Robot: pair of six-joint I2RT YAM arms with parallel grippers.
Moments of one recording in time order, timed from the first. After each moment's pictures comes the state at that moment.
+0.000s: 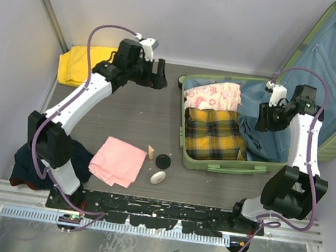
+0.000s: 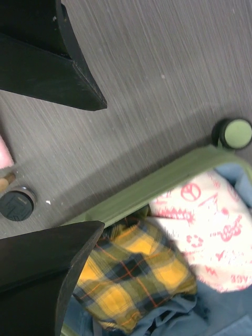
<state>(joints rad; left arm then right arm) -0.47 1.71 1.68 -0.52 0.21 -0.27 -0.29 1.48 1.42 -1.00 -0.39 -0.51</state>
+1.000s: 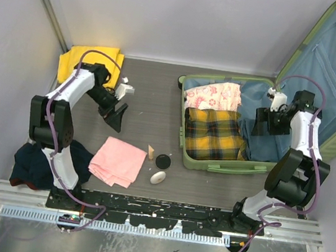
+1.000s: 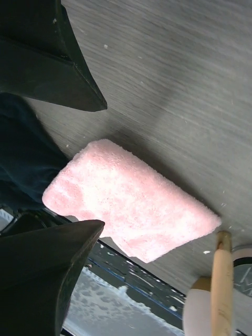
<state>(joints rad) -0.09 1.85 1.52 -1.27 0.64 0.72 -0.36 1.62 1.33 -0.93 -0.37 -0.52</state>
